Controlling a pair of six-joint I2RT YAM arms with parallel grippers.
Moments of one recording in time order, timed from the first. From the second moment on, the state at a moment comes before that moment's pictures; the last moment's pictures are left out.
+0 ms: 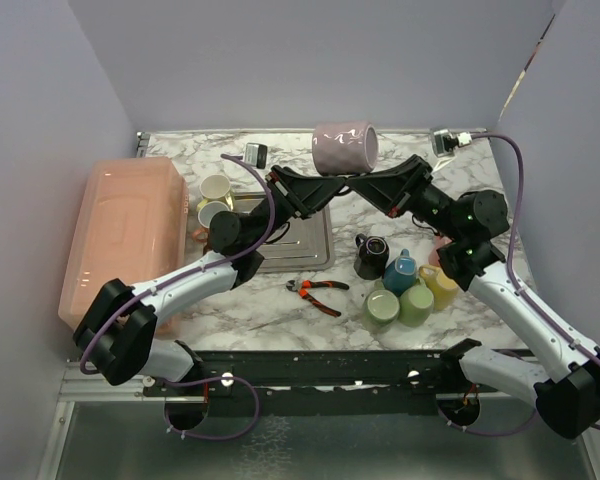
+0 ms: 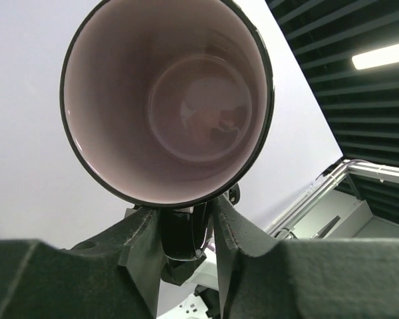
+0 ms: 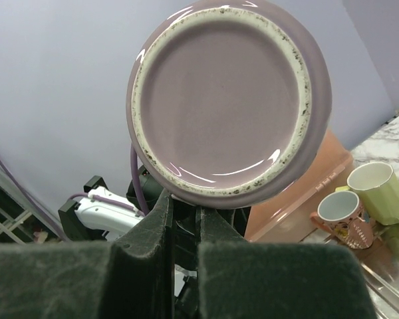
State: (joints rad) left arm -0.72 1.37 0.83 1.23 0.27 -1.41; right arm 0.49 1.05 0.90 0.63 -0.59 0.94
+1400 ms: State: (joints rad) left arm -0.50 1.15 0.98 0.13 0.31 -0.69; right arm 0.50 0.79 0.78 0.01 -0.19 0.77
